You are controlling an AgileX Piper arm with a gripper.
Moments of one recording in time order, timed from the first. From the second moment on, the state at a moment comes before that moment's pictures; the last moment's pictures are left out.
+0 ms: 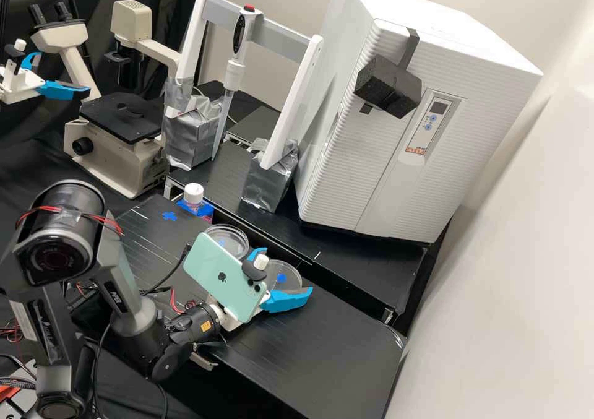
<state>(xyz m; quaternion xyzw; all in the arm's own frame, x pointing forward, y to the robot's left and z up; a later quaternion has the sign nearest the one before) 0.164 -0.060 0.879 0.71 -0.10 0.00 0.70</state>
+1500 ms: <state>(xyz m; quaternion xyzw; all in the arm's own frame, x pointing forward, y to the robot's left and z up) 0.160 0.001 0.834 0.69 0.05 0.03 0.72</state>
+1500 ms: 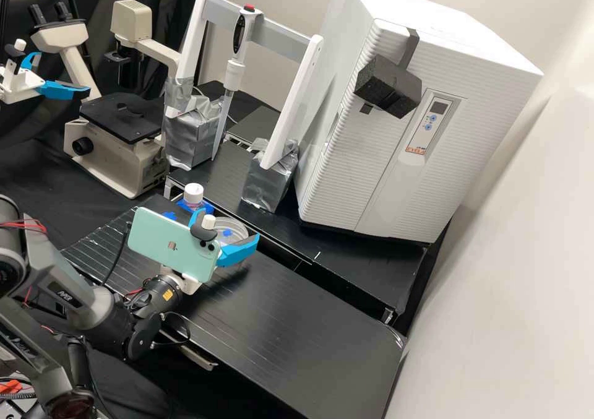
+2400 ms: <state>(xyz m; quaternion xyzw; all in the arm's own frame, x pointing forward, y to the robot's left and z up) 0.161 -0.007 0.836 0.72 0.04 0.02 0.69</state>
